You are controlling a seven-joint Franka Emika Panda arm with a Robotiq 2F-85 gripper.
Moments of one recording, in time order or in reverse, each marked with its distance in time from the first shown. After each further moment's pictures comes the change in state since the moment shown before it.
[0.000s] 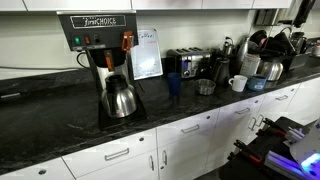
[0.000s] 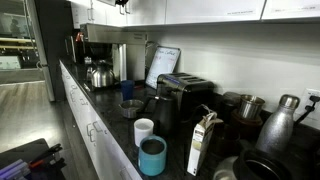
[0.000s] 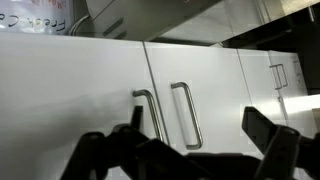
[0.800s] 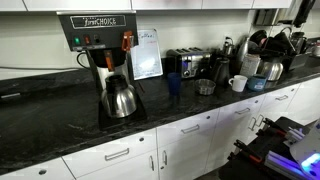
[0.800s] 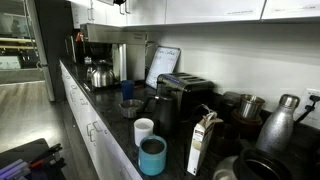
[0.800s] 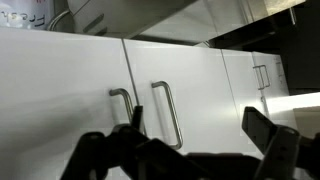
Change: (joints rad) arm 0.026 0.007 0.000 0.023 0.061 -0.024 -0.073
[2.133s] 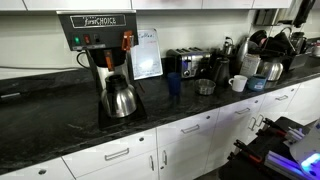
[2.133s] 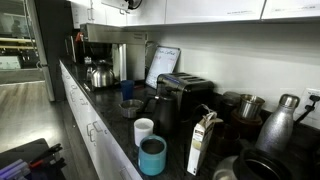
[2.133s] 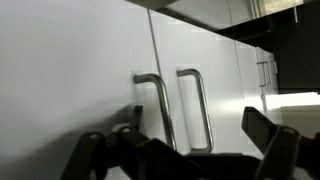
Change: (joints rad) arm -0.005 0.208 -0.077 0.248 0.233 -0.111 -0.279
